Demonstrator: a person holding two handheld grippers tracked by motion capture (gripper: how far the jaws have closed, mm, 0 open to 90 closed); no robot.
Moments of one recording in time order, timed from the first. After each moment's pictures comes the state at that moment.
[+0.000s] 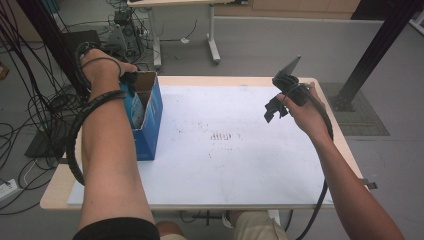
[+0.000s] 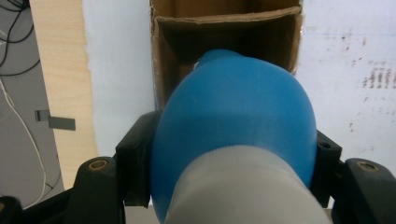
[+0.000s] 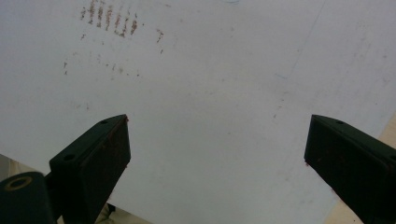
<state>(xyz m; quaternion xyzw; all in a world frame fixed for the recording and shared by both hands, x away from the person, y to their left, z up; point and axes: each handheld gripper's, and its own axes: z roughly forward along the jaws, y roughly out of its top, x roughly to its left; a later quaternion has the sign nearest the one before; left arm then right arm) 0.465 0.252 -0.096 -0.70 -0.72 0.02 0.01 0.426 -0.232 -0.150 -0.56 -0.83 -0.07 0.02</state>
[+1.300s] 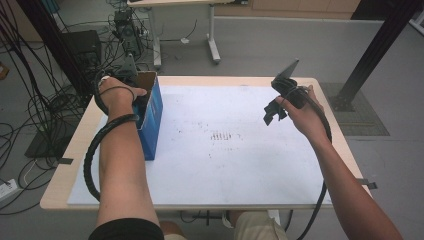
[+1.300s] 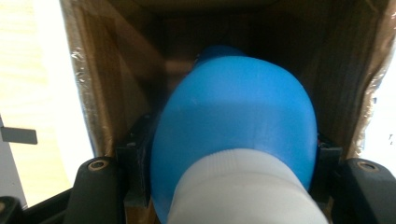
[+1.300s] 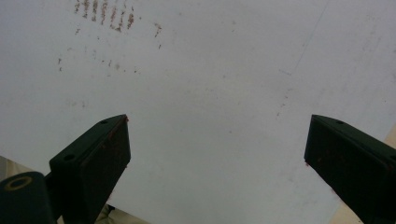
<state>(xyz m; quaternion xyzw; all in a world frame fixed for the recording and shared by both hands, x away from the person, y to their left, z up) 0.464 0.246 -0.169 -0.70 -0.72 0.04 0.02 0.428 -0.232 -0.159 -0.56 -0.83 -0.06 0.03</state>
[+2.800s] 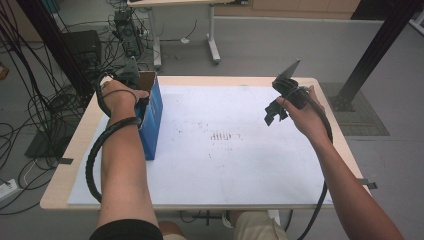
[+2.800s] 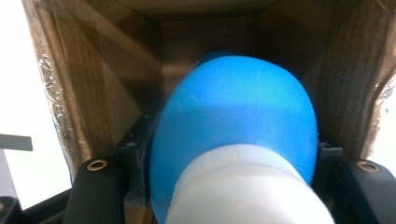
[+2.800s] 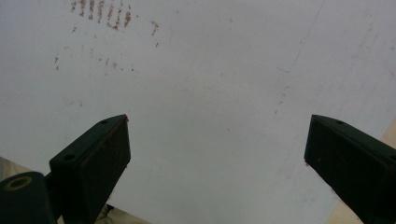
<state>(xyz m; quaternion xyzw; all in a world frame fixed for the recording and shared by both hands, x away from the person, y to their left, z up) 0.462 0.241 -0.174 -0.70 -0.71 0.03 0.01 0.427 -0.233 -0.159 -0.56 -0.83 -0.06 0.03</state>
